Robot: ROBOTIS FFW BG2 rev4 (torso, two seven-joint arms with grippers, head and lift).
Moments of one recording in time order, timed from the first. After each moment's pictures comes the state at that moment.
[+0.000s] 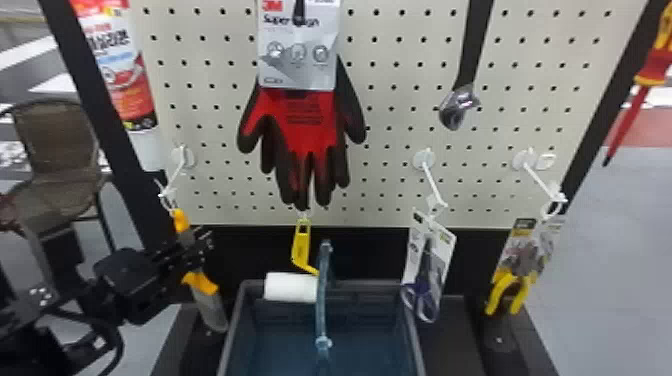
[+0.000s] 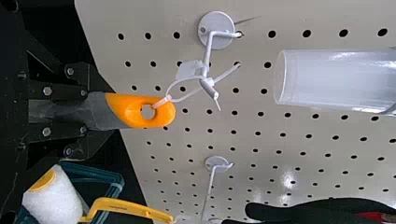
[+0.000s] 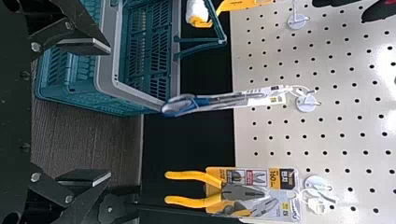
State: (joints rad) left arm 0.15 0.09 0.26 -2.04 0.10 0.38 -0.81; right arm 1.00 -0.09 0.09 -2.29 -0.03 -0.04 0.10
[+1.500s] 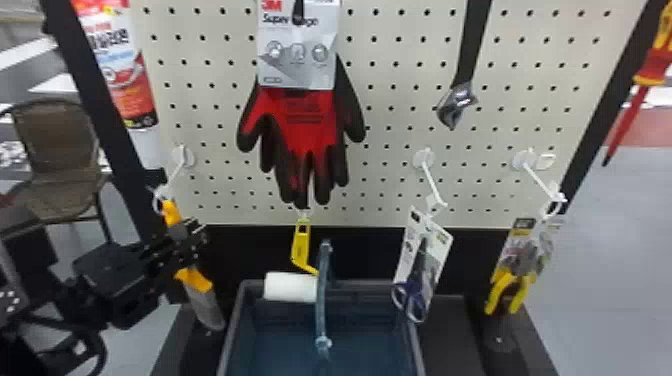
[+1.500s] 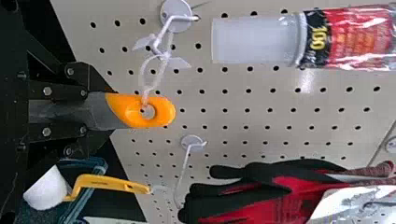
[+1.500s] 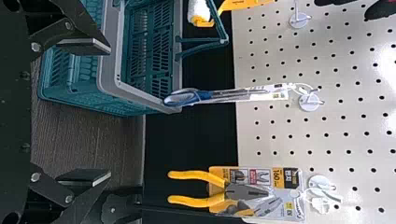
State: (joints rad) left arm 0.23 0.08 0.27 -2.23 0.11 0.45 -0.80; right arm 0.99 -0.09 0.09 -2.29 -0.04 -0.04 0.10
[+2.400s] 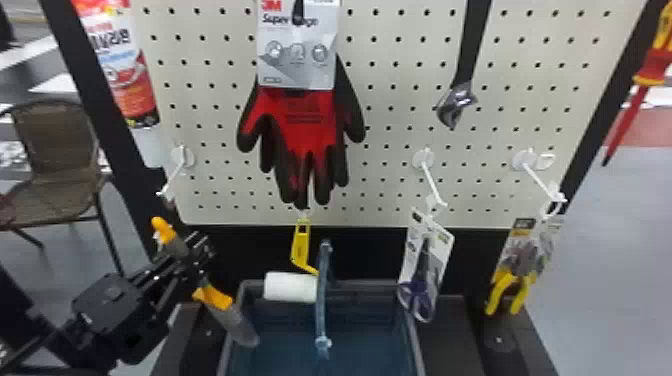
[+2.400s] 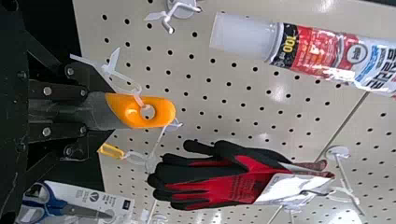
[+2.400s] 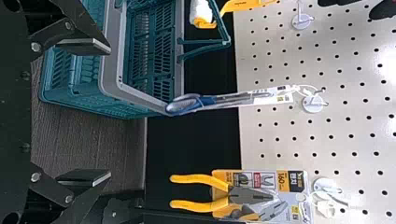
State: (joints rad) left arm 0.38 0.00 0.25 -2.29 0.34 0.38 -0.70; right arm 0.98 -0.10 0.09 -2.27 -0.05 -0.03 0.11
